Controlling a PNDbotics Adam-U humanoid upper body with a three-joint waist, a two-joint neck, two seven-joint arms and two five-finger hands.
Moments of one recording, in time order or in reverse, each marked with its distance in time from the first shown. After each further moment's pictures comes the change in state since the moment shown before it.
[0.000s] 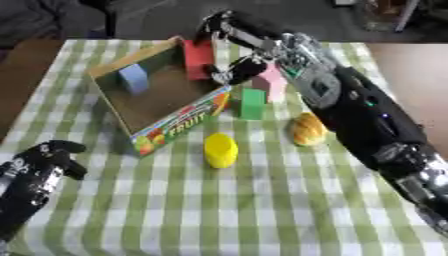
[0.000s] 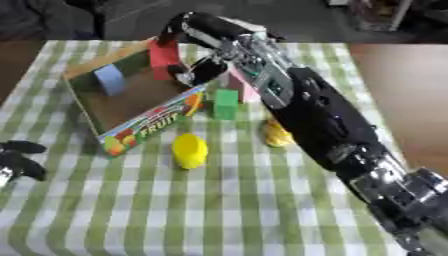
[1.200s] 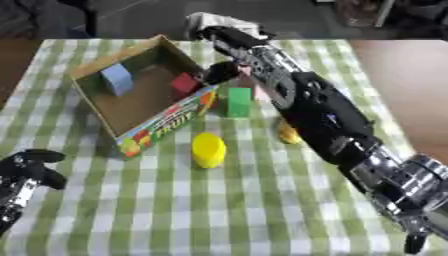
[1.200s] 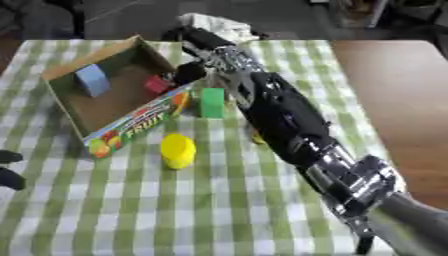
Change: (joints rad) left arm -0.001 0.001 0.000 0.000 0.002 0.004 -0.002; right arm -0.028 -0.017 -0.114 0.157 0.150 0.229 -0.139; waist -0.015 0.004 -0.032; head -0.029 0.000
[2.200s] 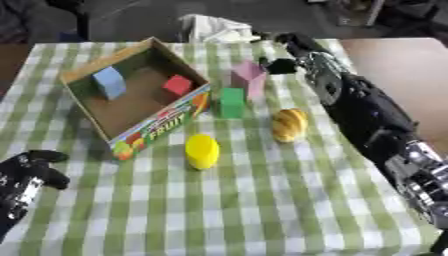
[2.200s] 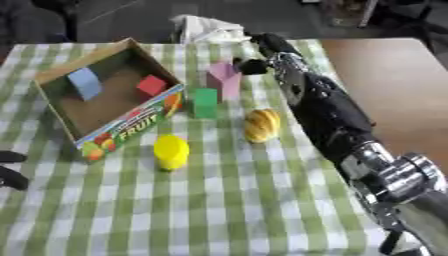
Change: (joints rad) left arm 0.013 0.001 0.006 0.000 -0.011 0.006 0.011; right arm 0.022 -0.074 -0.099 0.228 -0.125 0.057 -0.009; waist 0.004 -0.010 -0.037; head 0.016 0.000
